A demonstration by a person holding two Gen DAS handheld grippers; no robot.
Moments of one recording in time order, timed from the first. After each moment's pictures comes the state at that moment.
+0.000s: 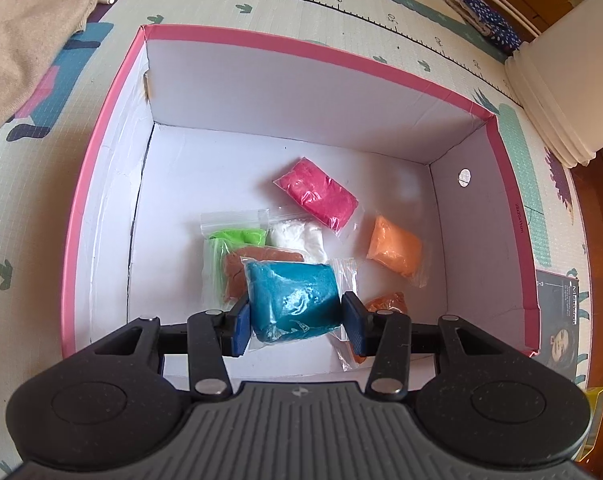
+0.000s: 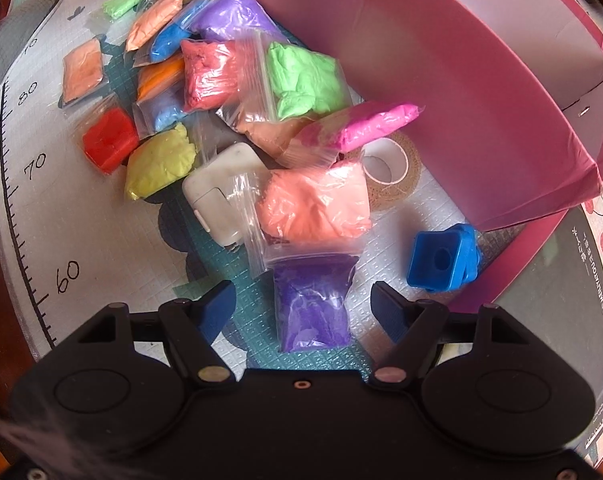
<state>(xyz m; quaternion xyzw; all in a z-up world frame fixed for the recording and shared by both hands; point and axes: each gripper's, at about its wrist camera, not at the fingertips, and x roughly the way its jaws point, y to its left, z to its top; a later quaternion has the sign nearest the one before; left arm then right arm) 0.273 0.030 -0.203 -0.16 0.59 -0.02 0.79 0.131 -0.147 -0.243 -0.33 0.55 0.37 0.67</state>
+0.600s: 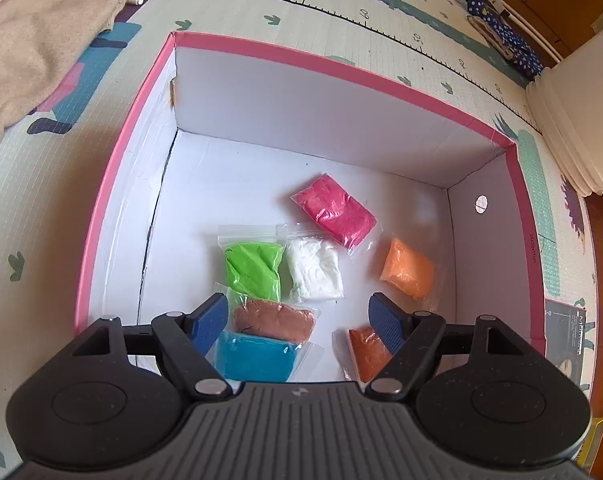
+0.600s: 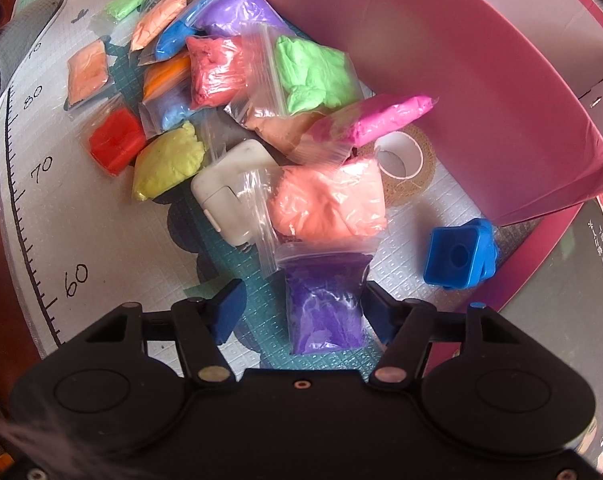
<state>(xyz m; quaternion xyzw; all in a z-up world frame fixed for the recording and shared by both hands) 0.274 0.036 -0.200 -0.18 0.57 0.02 0.80 0.122 -0.139 -0.246 -0.31 0.56 0.38 0.66</state>
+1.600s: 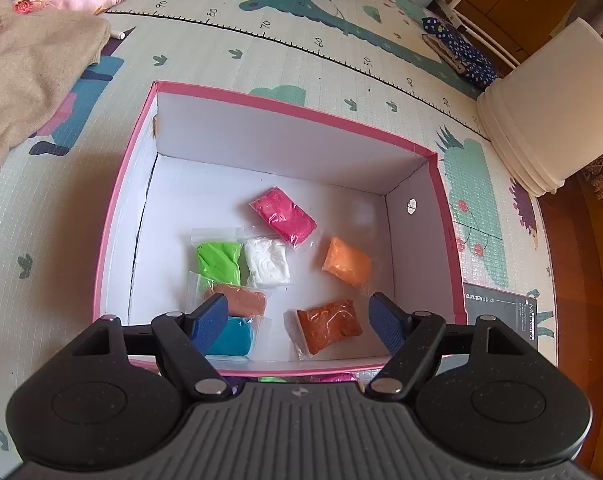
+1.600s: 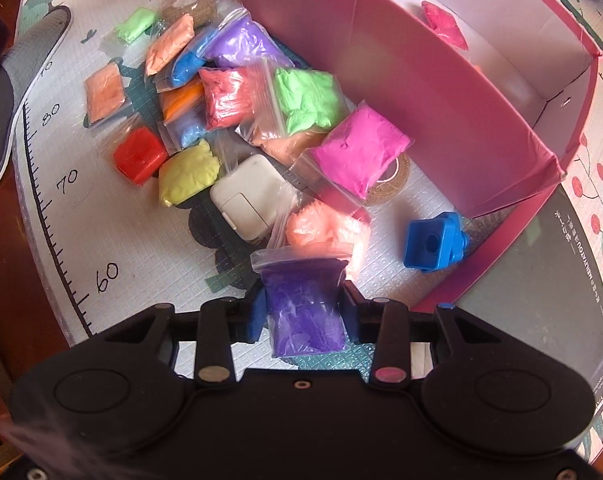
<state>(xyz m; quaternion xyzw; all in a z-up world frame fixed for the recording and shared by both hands) 0.244 0.025 -0.138 -0.19 0.54 -0.03 0.82 0.124 -0.144 -0.195 -0.30 0.57 0.37 0.67</state>
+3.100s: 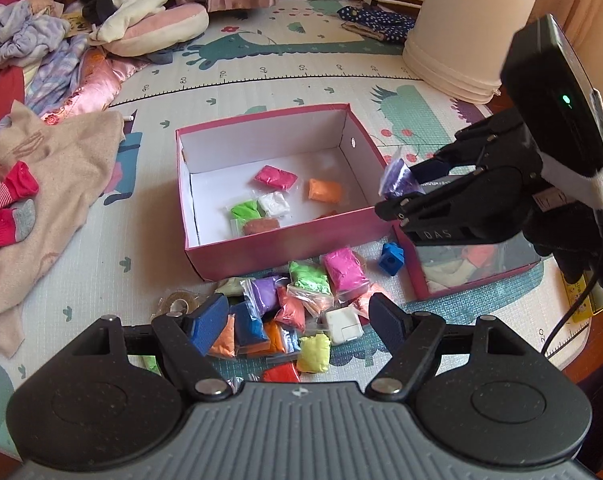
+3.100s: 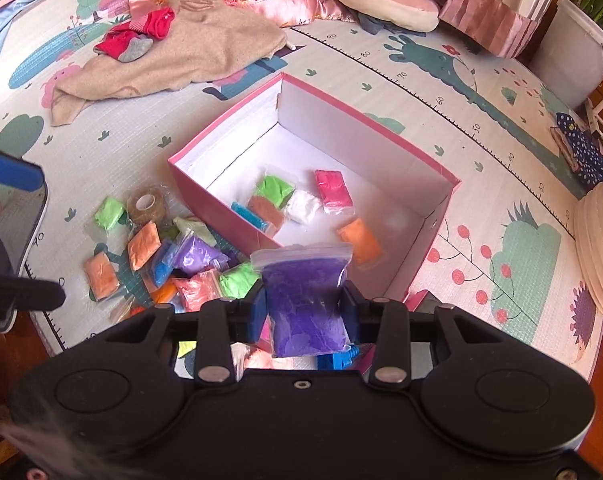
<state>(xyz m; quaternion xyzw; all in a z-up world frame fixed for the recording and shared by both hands) 0.083 -0.014 -0.023 0.01 0.52 -0.09 0.85 0.179 -0.146 -0.061 -0.23 0.48 0.30 0.79</state>
